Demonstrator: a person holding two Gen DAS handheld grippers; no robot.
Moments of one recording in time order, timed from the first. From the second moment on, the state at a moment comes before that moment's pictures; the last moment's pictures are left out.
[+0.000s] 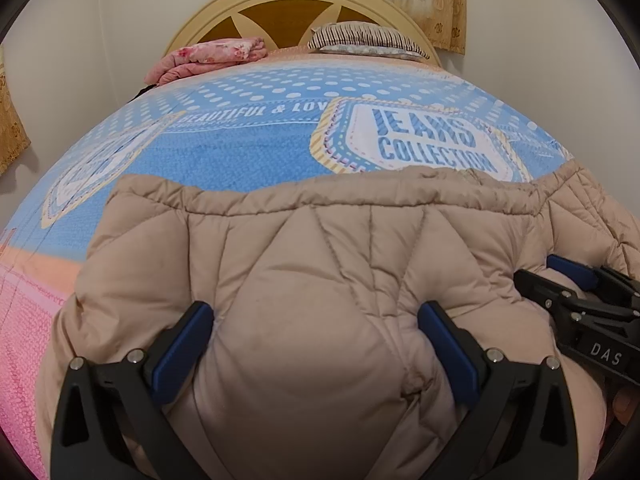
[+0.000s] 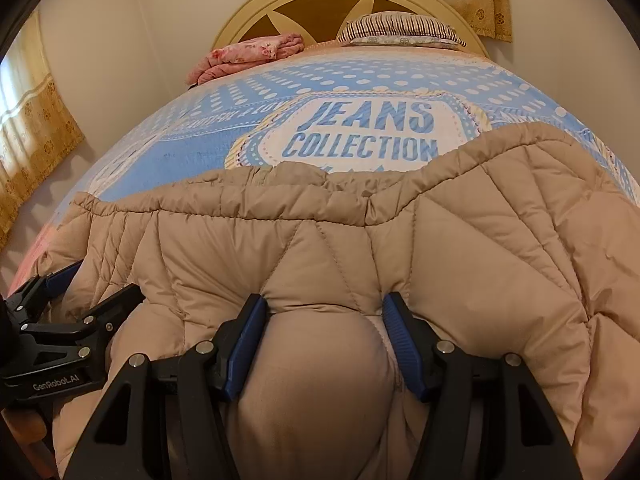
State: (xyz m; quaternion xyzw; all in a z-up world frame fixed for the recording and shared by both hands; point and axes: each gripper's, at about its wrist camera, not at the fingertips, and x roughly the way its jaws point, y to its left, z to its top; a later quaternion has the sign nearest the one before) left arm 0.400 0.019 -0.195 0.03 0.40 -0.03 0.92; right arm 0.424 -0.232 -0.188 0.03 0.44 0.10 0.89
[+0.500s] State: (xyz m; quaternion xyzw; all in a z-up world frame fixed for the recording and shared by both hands) left arm 0.400 0.018 -0.193 0.04 0.40 -0.03 0.91; right arm 0.415 -0.228 -0.178 0.01 0.45 0.09 0.89
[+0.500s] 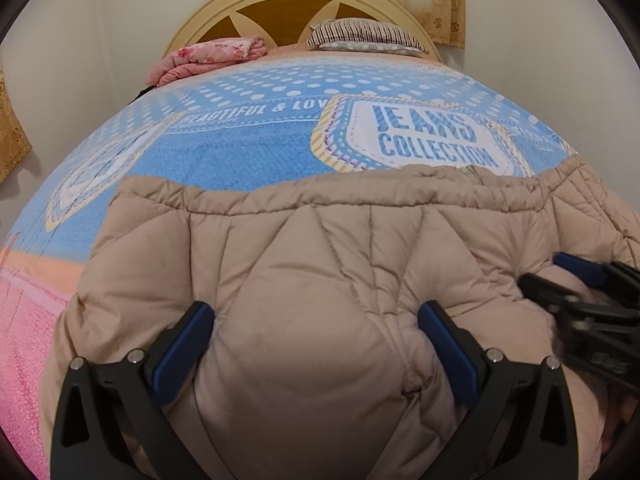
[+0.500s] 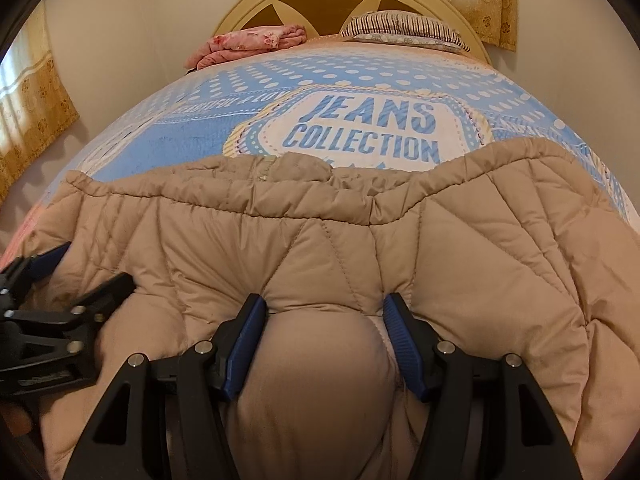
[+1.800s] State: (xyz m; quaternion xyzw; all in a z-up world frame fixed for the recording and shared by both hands) left arm 0.351 0.016 -0.197 0.05 0.38 0.02 0.92; right arm 0.296 -0.221 -0.192 -0.04 0.40 0.10 0.91
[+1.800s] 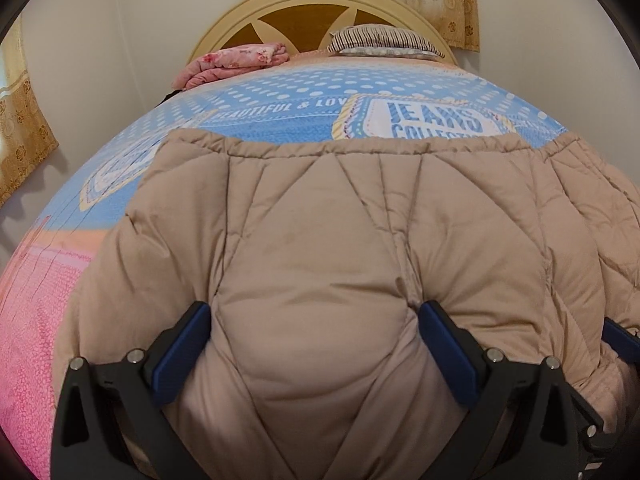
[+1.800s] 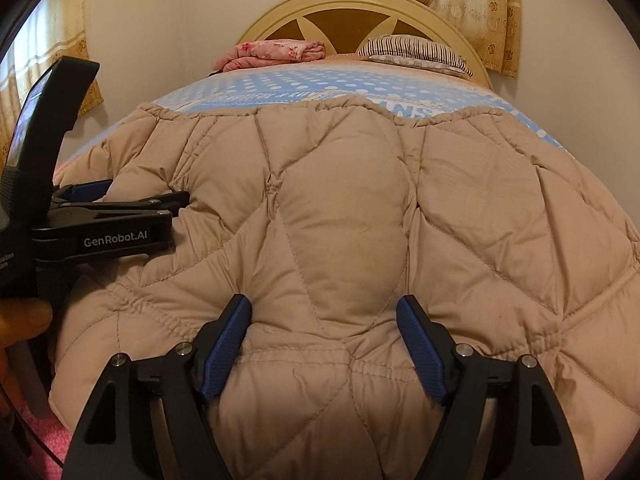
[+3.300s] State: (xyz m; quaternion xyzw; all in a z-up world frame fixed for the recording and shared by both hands) left arm 0.207 0.143 -0.204 -0.22 0.40 -0.07 0.89; right arm 0.304 -0.206 -0.135 -0.07 0.37 0.06 0.92
